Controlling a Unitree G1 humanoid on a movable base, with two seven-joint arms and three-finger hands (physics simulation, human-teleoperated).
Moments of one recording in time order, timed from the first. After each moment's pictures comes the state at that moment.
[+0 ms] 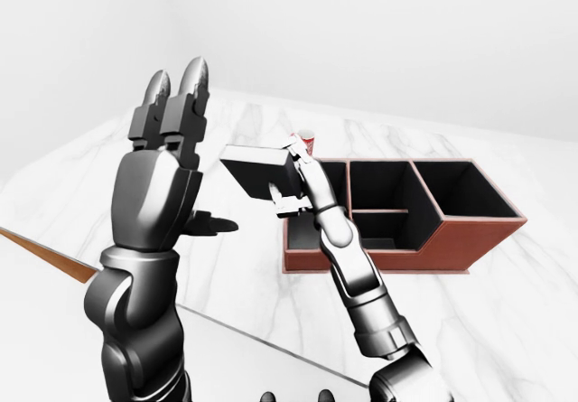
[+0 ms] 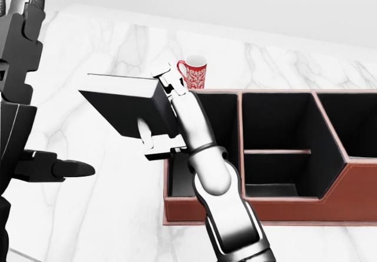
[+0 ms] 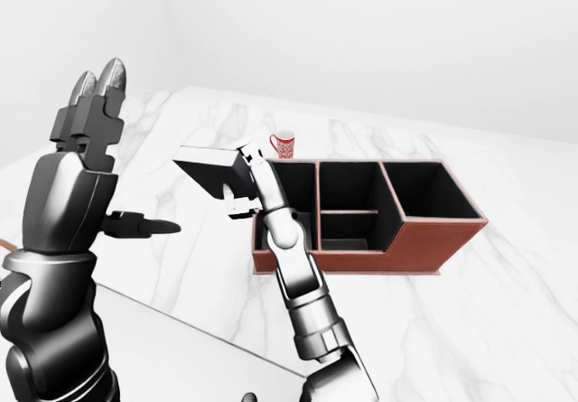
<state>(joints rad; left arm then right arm) -0.24 0.08 0.08 -0.77 0.99 0.09 -0.40 -0.50 0.18 0.16 0.18 -0.25 0.05 0.04</state>
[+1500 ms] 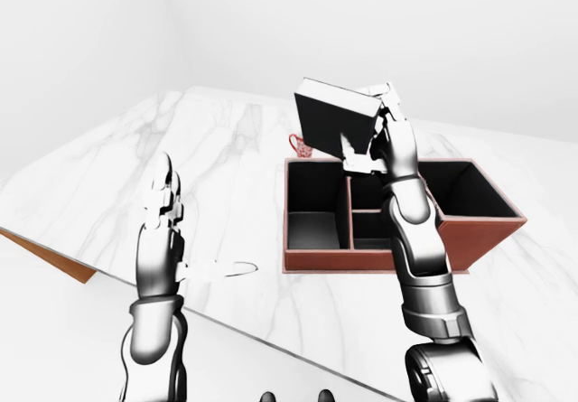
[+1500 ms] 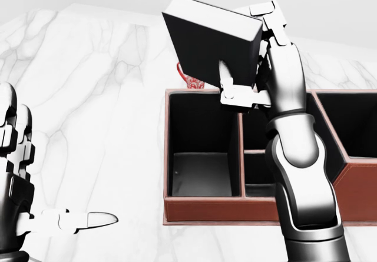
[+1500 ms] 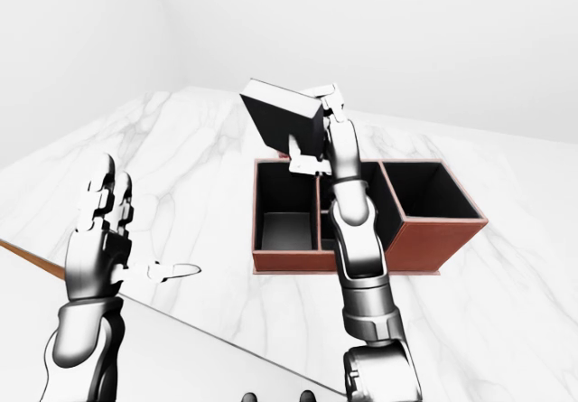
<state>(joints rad) 0.15 0.01 0.10 -0.59 0.15 0.04 -0.06 -0.55 -0.07 -0.04 -0.04 -0.05 0.09 0.01</state>
